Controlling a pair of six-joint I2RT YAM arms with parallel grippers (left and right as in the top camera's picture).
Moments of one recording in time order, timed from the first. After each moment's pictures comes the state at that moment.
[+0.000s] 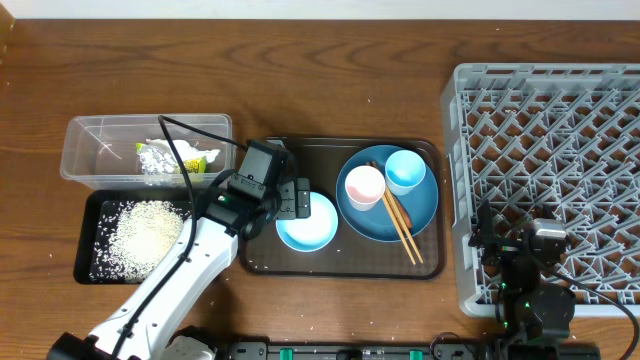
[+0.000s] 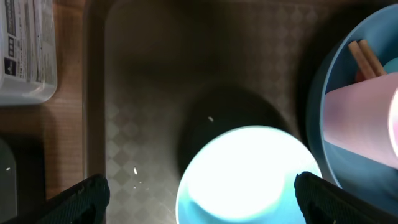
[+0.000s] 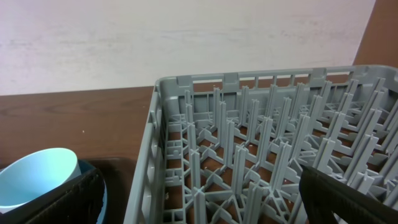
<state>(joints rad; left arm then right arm) -0.44 1.32 0.86 -0.62 -0.03 -0.43 -0.03 0.01 0.01 -0.07 0.04 0.06</state>
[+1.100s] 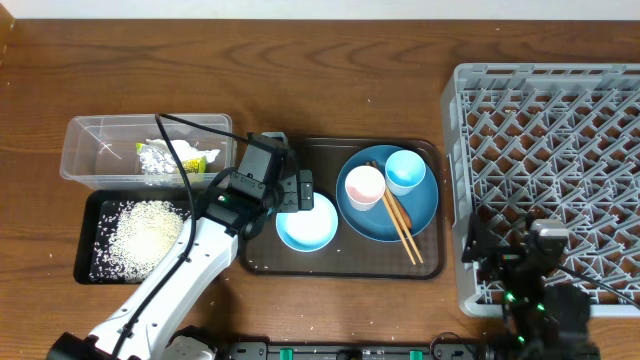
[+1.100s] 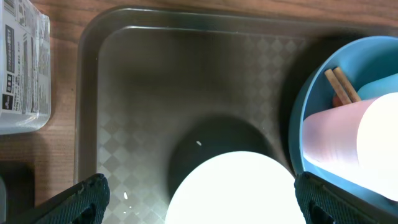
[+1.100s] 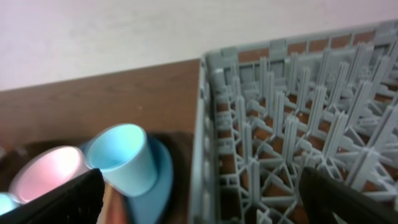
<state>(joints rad) -0.44 1.32 0.86 -0.55 -0.03 -0.43 -0.03 0.04 0.25 -0.43 -0.14 0.20</state>
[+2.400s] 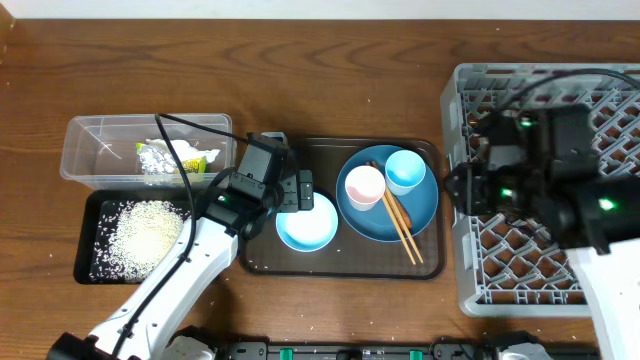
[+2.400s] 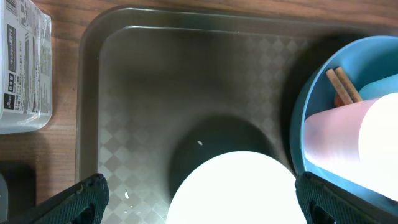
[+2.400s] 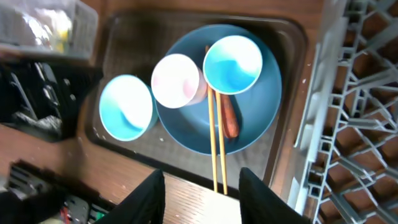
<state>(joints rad) -0.44 1.32 0.86 -0.55 -0.03 -0.43 0.22 1.22 1.37 -1.23 -0.31 0.17</state>
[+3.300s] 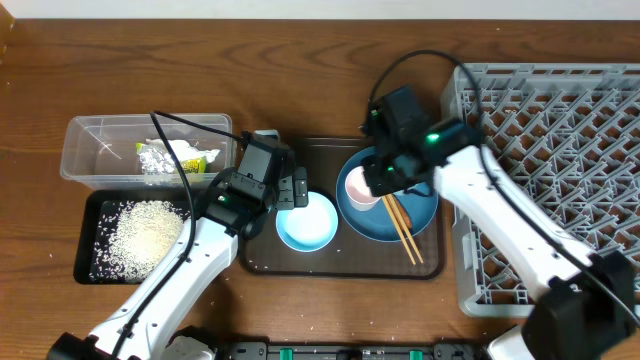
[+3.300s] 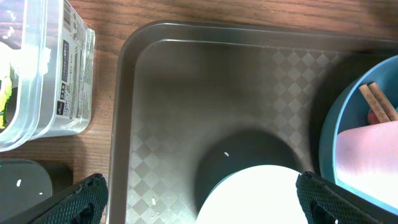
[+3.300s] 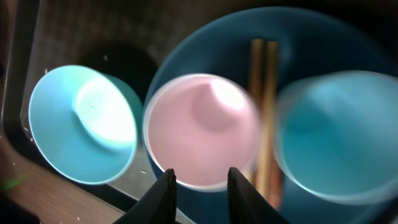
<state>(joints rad) -0.44 1.32 0.86 -0.55 -0.14 -0.43 0.55 1.70 1.37 -0.95 -0.14 0.23</state>
